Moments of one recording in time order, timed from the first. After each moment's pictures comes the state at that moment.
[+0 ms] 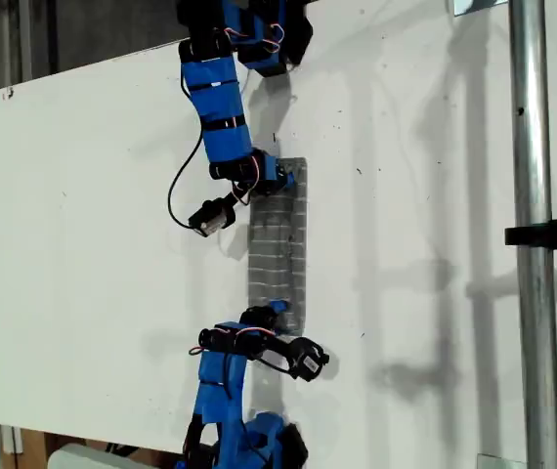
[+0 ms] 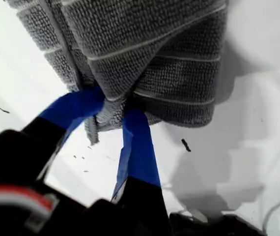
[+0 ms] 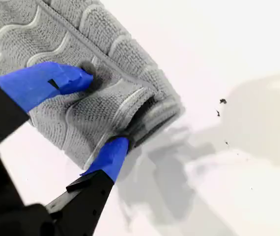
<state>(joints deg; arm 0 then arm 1) -4.0 82.4 97.1 81.8 -76.2 -1.4 81.7 101.1 78.9 49.0</state>
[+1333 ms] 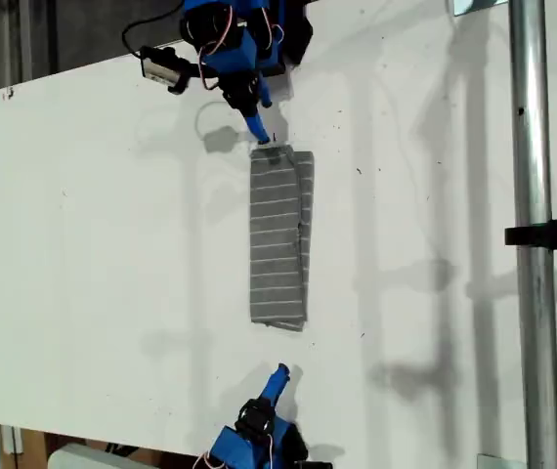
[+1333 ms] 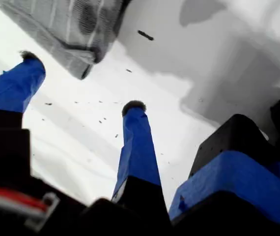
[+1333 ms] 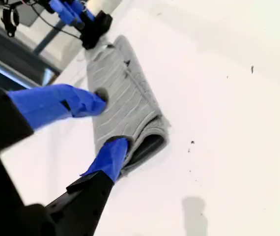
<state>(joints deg) 10.0 198.9 161.5 77.6 -83.8 -0.2 158.5 147.6 89.4 91.6</state>
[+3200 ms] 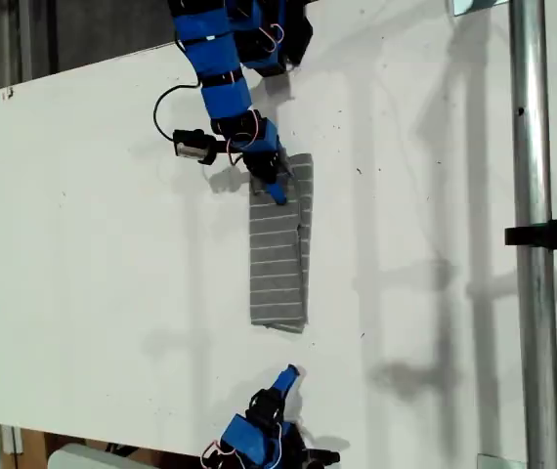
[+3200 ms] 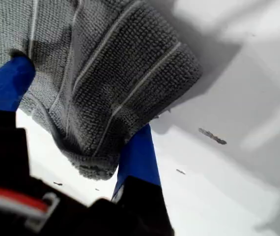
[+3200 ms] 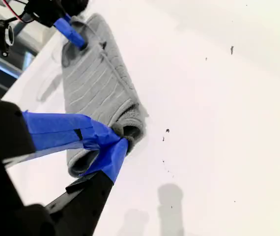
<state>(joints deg) 13.1 198.9 169.5 74.2 -88.9 0.8 100.4 136.2 41.9 90.4</state>
